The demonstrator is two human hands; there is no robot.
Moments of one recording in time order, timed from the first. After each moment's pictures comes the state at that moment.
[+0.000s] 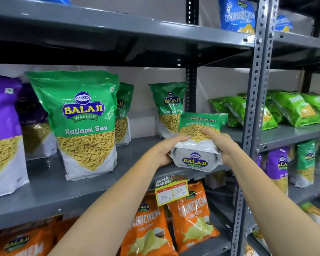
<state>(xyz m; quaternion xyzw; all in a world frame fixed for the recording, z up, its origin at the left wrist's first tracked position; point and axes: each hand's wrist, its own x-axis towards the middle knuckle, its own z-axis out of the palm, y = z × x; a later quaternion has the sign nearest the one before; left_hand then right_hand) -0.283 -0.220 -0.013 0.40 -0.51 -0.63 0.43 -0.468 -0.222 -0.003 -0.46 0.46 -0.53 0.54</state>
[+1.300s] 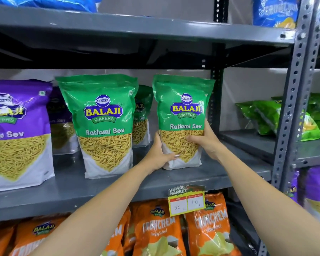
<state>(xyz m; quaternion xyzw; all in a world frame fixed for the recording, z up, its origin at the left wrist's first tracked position) -0.214 -0.187 -0.023 0.54 -0.64 -0.23 0.50 -0.386 -0.295 -0.004 -0.69 0.25 -0.49 0.47</state>
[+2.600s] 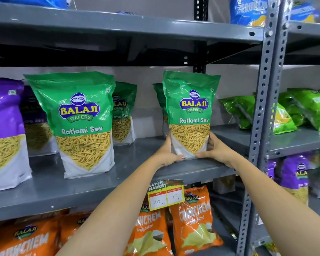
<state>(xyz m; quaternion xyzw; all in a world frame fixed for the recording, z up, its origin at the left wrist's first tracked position) -0.281 -0.232 -0.033 0.58 -0.65 -0.29 0.40 -0.490 -0.300 -0.040 -0.74 0.38 -0.38 0.41</state>
